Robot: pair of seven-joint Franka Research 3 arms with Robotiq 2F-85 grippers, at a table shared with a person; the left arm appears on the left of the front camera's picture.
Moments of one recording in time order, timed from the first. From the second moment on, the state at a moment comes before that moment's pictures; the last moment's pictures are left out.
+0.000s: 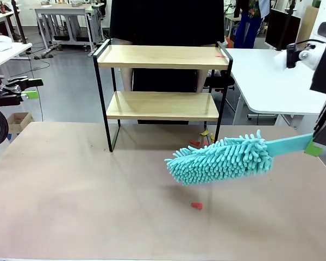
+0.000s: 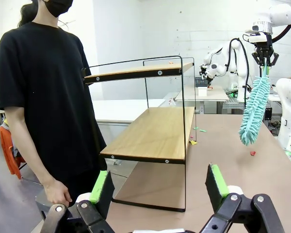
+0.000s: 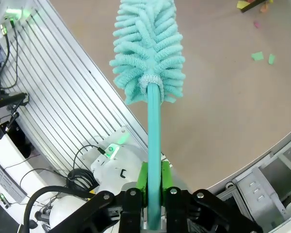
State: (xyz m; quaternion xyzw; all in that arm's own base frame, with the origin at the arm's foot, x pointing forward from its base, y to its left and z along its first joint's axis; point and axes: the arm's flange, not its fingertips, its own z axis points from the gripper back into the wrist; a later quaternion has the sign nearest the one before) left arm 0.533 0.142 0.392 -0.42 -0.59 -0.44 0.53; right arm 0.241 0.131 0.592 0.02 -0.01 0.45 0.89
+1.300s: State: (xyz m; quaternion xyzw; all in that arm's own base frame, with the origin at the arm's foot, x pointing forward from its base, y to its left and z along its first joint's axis) left arm 0.465 0.076 0.389 -0.40 -0.57 -0.43 0.57; right arm 0.313 0.076 0.593 0.12 -0.10 0.53 0.83
